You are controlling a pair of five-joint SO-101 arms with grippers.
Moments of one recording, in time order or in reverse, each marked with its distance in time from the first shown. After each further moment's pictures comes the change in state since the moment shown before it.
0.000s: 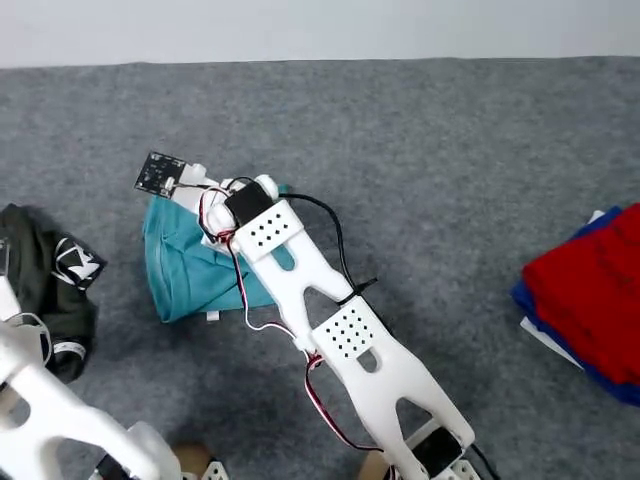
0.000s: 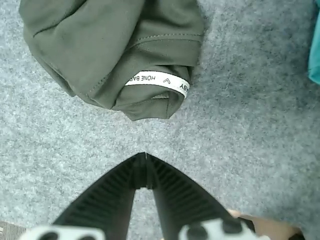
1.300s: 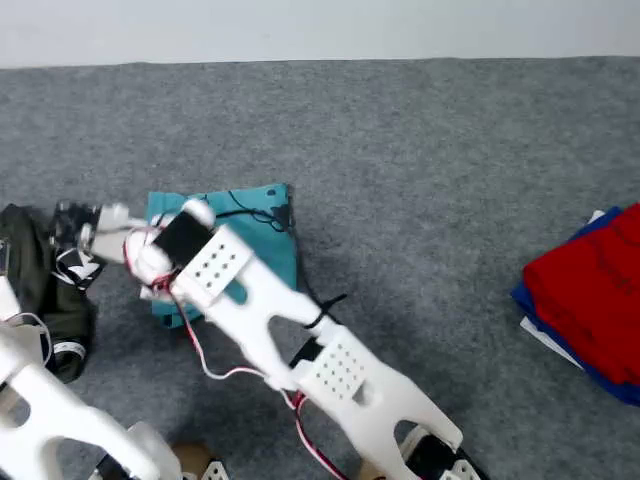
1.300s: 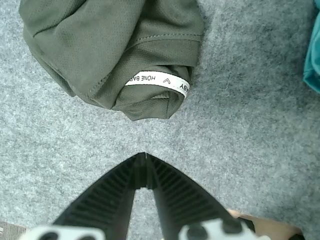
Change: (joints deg) left arm 0.0 0.0 0.0 0.0 0.0; right arm -14.1 -22.2 11.3 13.2 -3.9
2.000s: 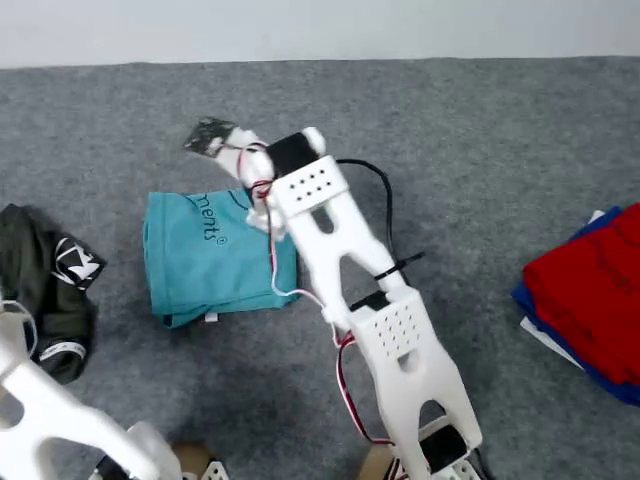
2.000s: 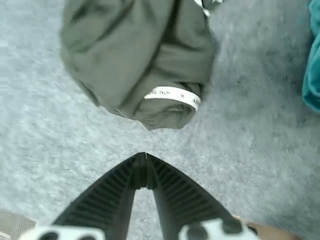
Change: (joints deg) left arm 1.0 0.0 -10.9 4.8 2.2; right arm 23.4 -2.0 15.8 -3.1 2.6
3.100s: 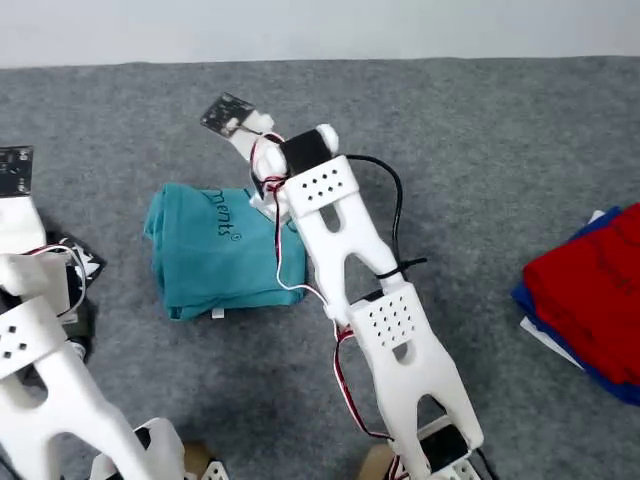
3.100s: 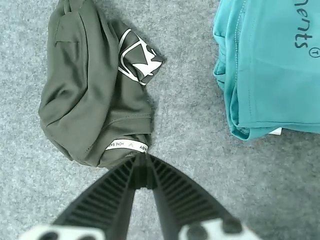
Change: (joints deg) left arm 20.8 0.0 -14.9 8.4 12.7; right arm 0.9 6.4 -15.9 2.9 -7.2
